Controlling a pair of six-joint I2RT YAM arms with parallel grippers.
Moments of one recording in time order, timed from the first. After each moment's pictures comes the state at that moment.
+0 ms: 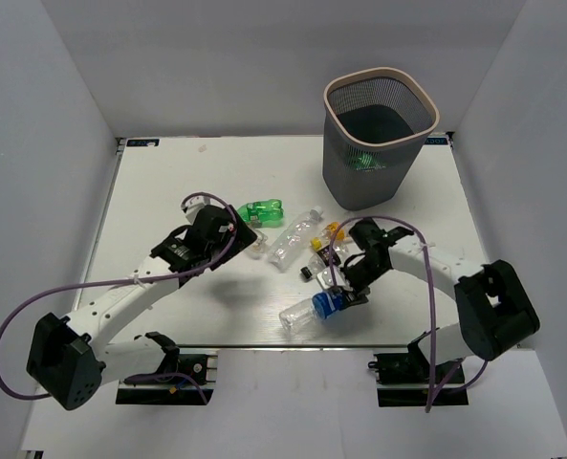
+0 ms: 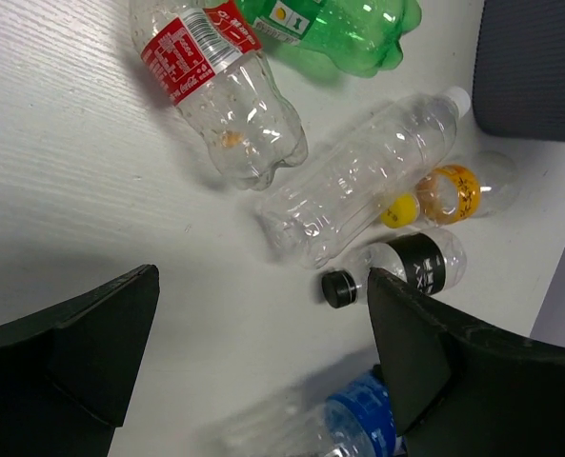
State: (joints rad) left arm -0.62 1.12 0.82 -0.47 -0.25 -1.05; right arm 0.54 1.44 0.76 -0.80 -0.78 -1.55
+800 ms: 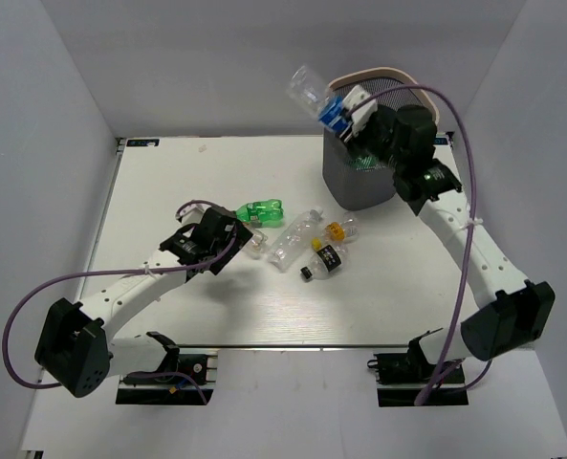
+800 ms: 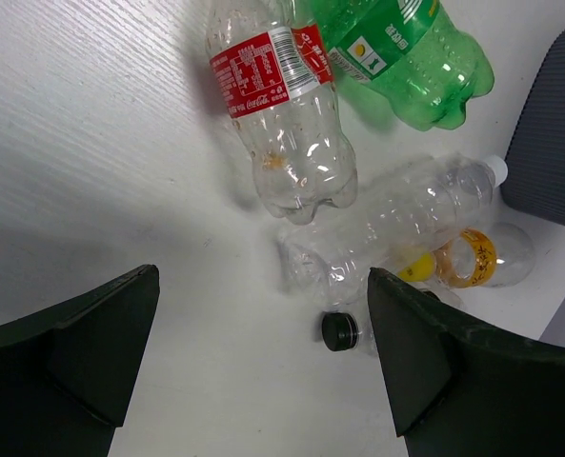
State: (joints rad) left arm -0.61 1.21 0.82 -0.50 -0.32 -1.27; right arm 0.44 1.38 1.43 -0.19 -0.29 -0.59
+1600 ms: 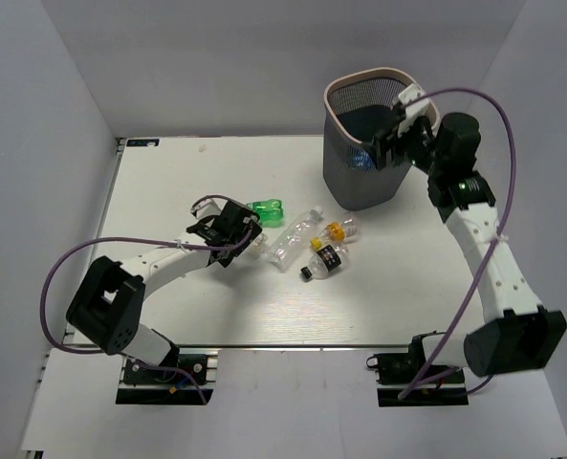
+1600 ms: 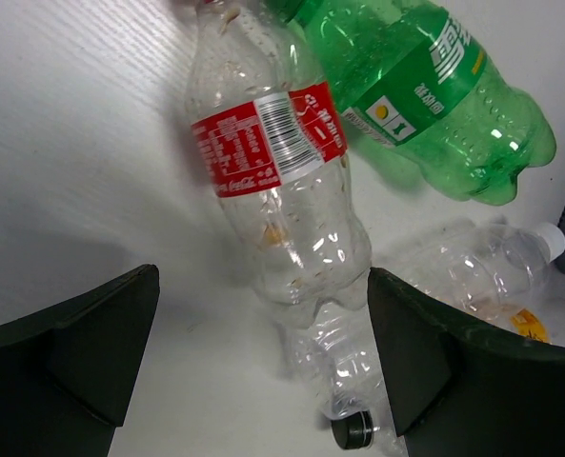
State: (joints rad) left arm -0.60 1.47 0.88 -0.37 -0.39 -1.25; right arm 0.18 1.33 1.38 -0.18 -0.46 -0.30
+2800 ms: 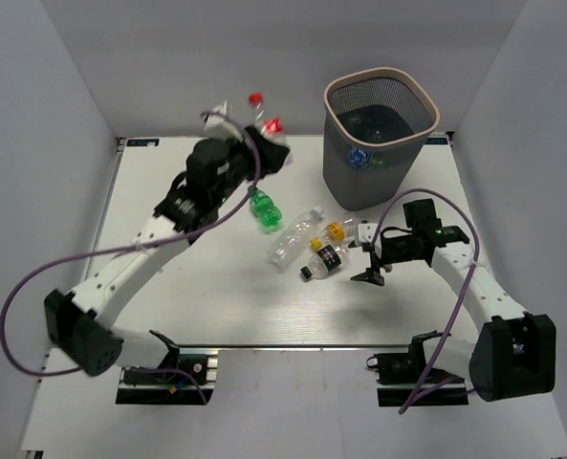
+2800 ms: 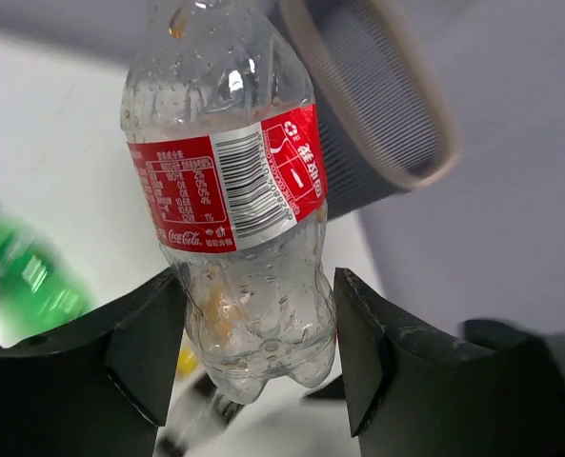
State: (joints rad) left arm -0.63 1.26 1.21 -0.12 -0.16 -0.72; right arm 0.19 1.16 0.81 -0.75 -1.03 -1.28
